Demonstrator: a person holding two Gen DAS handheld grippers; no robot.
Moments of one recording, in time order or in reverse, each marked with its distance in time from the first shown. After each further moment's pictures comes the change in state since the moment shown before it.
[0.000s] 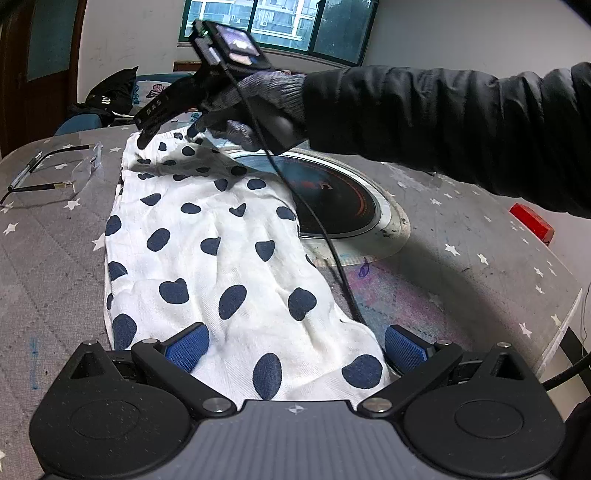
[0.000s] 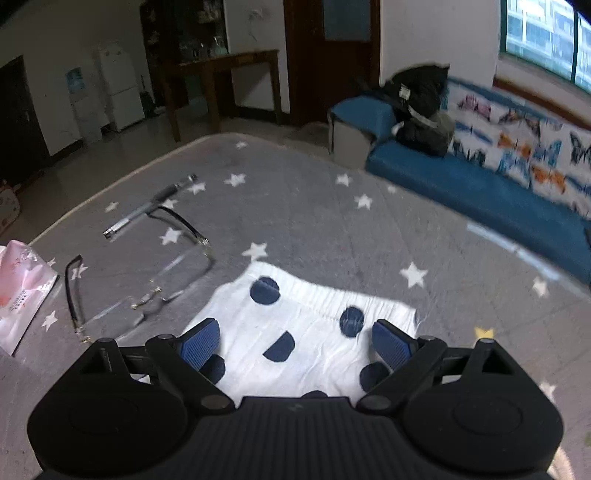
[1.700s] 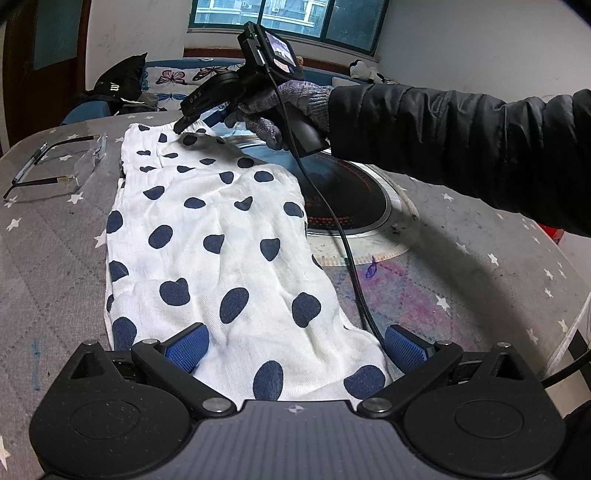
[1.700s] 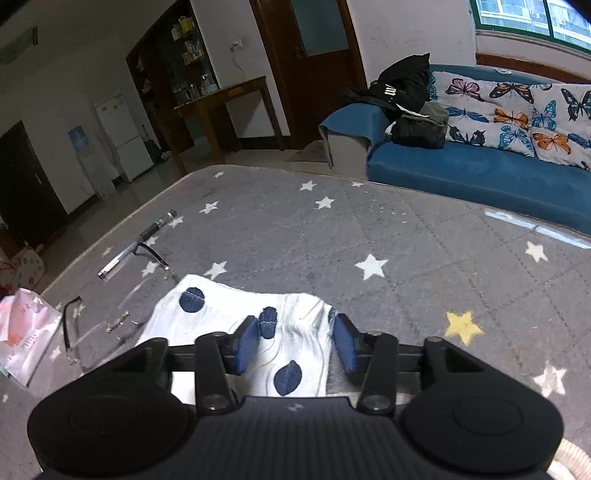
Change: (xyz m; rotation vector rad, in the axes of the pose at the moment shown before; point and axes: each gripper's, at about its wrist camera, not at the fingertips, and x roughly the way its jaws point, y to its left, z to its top) left arm 0.008 -0.004 0.011 -0.028 0.055 0.036; right arm 0.008 -0.071 -0.016 0.179 -0.072 0.120
